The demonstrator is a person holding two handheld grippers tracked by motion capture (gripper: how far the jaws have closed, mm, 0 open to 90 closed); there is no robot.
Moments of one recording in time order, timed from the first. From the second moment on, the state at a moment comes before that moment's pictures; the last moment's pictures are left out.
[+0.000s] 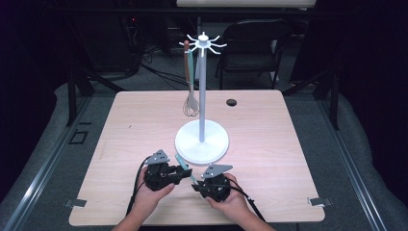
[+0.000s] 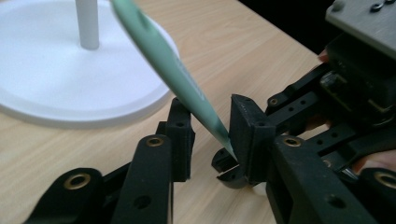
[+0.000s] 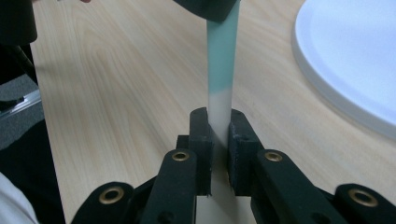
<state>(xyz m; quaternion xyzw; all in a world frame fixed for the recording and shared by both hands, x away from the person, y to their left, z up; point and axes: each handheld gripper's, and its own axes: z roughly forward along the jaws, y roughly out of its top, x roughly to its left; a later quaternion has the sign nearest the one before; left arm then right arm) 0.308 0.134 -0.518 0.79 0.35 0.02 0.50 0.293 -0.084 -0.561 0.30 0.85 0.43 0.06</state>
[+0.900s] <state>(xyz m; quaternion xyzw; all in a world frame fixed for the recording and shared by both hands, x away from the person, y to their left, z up) 0.303 0.113 -0.528 0.82 0.31 0.03 0.49 0.289 -0.102 -0.553 0.29 0.85 0.43 0.06</state>
